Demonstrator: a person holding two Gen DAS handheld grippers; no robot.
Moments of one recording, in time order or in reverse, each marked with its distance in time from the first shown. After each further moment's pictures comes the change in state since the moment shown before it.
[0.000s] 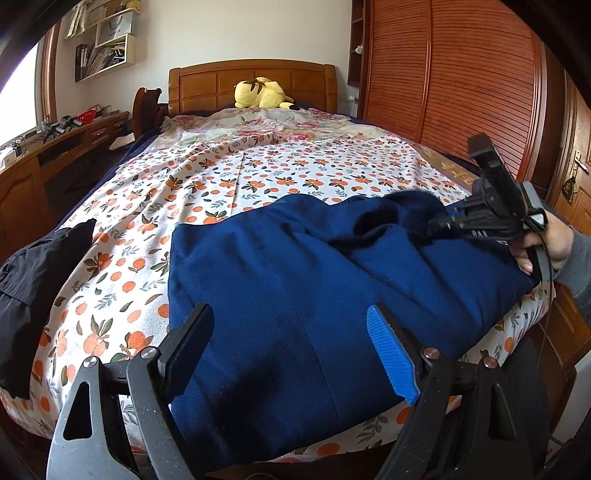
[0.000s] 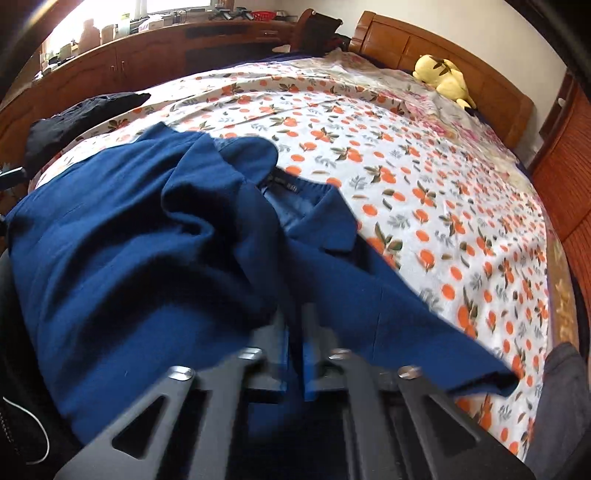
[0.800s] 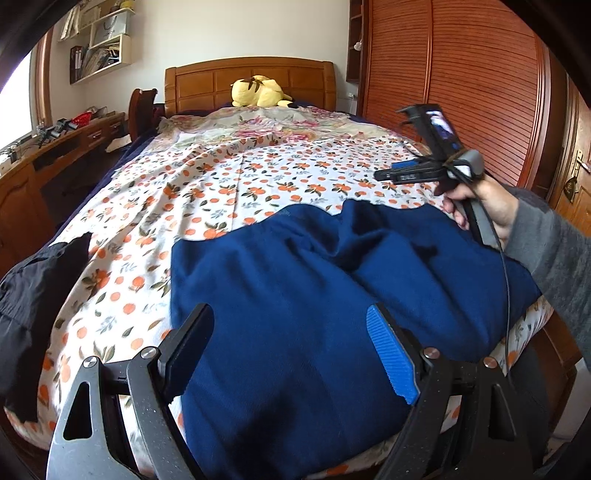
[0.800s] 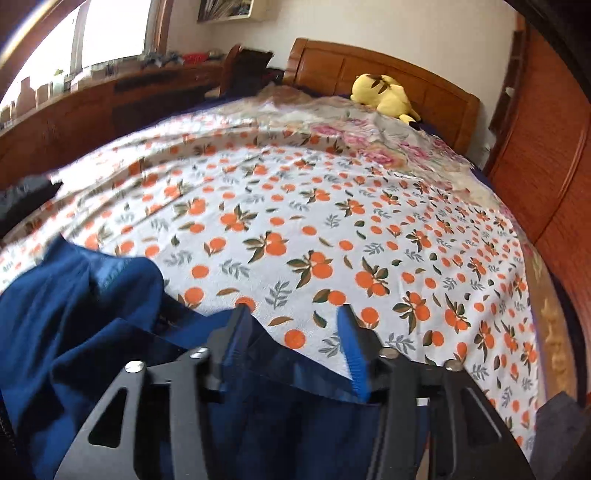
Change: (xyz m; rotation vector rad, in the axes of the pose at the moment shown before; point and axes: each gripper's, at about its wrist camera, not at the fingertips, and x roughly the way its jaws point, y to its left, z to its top) left arm 0.017 0.004 0.032 0.012 0.016 -0.007; right arm 0.050 -0.050 0.087 0.194 -0.156 -0.155
